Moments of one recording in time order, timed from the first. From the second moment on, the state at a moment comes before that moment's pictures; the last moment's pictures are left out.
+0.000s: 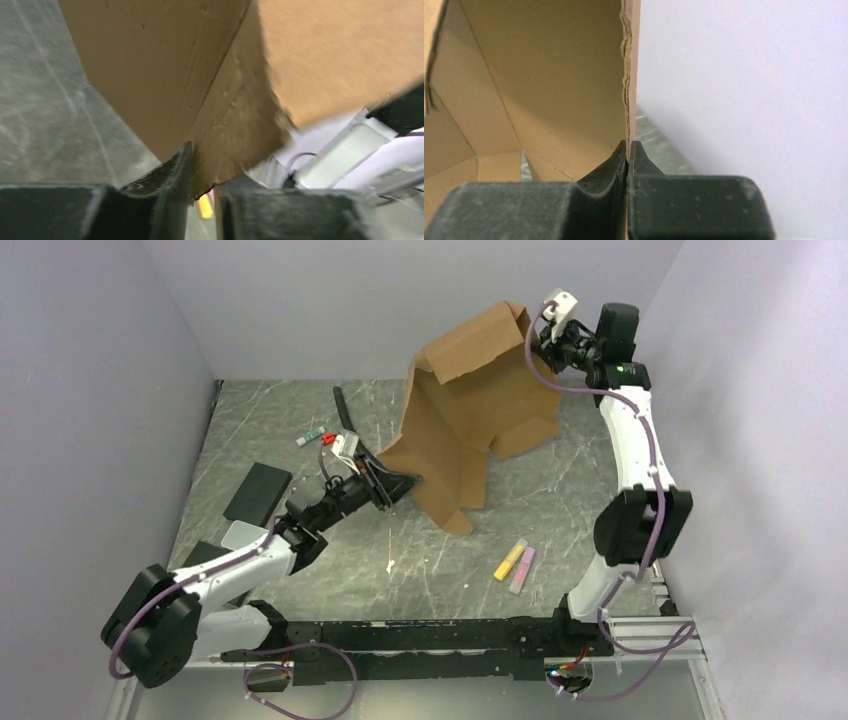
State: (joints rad) left arm -0.64 1.18 0.52 0.84 0.31 -0.71; right arm -0.07 1.81 1.78 -0.33 -0.77 -0.54
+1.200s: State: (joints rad) left arm -0.60 1.16 0.54 0.45 0.07 -0.13; right arm 0.45 1.58 1.41 -0.50 -0.10 -1.12
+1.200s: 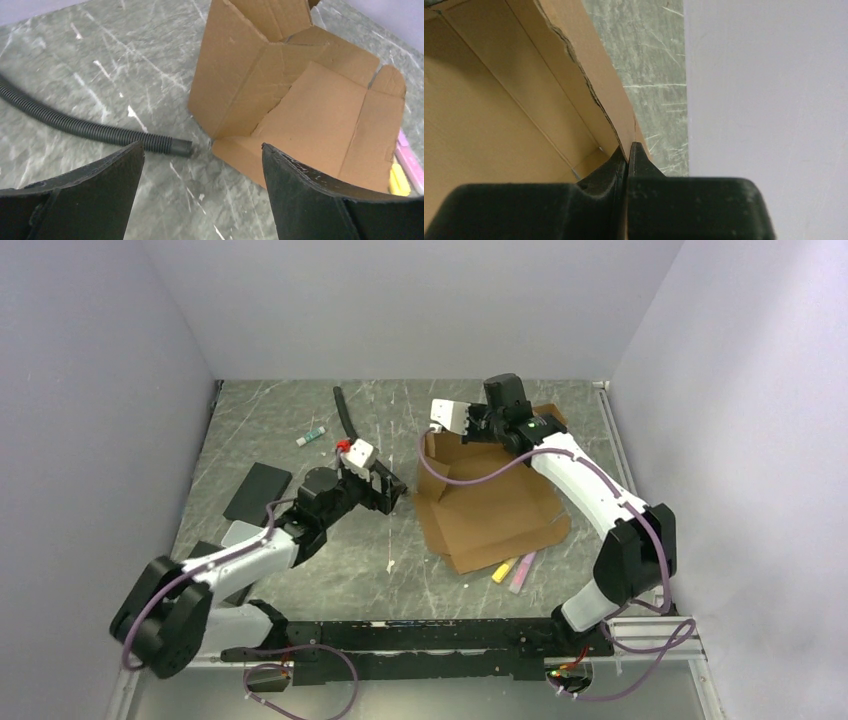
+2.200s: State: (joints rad) left arm -0.69 1.74 0.51 1.22 0.12 -0.07; right arm 0.58 1.29 0.90 -0.04 0.04 -0.96
